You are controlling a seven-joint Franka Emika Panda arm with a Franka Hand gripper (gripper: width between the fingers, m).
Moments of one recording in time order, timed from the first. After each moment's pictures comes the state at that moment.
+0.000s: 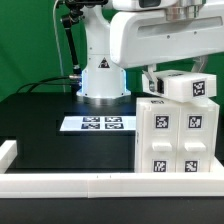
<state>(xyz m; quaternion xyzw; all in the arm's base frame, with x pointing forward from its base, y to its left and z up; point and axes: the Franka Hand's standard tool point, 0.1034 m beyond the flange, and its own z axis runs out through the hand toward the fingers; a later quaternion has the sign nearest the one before) 0.608 0.081 0.155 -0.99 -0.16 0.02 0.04</state>
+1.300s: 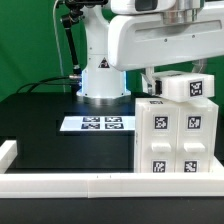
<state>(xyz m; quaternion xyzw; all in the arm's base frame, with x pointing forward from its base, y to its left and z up) 0.609 0.080 0.151 -0.99 -0.13 0.02 0.04</state>
